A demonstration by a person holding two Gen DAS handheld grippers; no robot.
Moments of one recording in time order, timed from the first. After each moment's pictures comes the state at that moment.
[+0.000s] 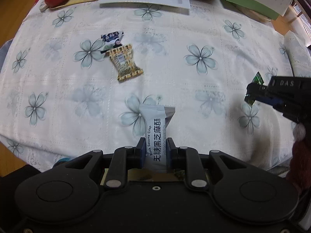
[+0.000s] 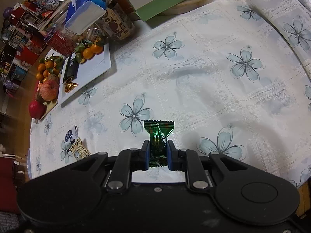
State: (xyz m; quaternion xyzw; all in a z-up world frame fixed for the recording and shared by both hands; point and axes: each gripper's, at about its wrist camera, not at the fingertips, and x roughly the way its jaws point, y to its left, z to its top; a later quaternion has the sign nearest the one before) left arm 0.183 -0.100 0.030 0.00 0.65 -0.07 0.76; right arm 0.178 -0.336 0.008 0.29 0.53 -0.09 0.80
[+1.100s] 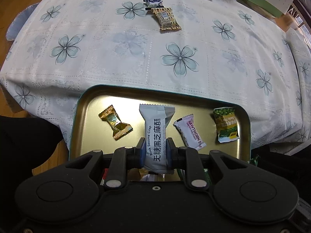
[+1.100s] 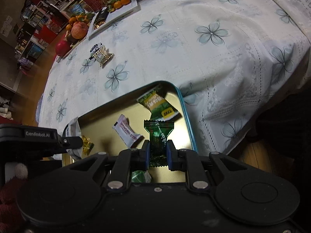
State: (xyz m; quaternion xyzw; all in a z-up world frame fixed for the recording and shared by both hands) left arm 0.077 -0.018 0.009 -0.04 0.63 -0.06 0.77; right arm -0.054 -0.231 -0.008 0.27 0.53 -0.04 0.80
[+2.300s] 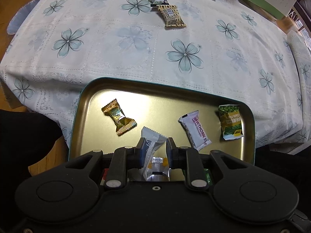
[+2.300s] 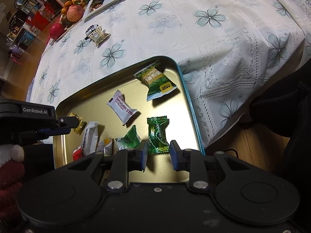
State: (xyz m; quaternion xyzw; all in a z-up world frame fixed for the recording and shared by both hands) left arm 0.072 -0.007 0.001 -0.06 0.63 -0.06 0.77; right arm -0.069 -0.209 -0.012 0.24 0.57 -0.04 0.79
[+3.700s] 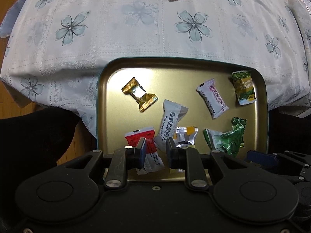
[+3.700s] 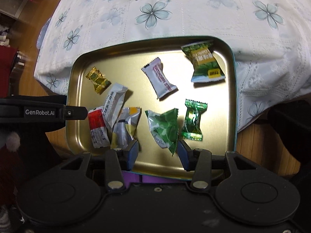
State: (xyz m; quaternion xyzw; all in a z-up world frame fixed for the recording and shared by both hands) left arm 0.085 0.013 0.009 0.02 0.70 -0.08 0.71; right arm -0.012 -0.164 -0.005 0.14 0.68 0.07 0.71
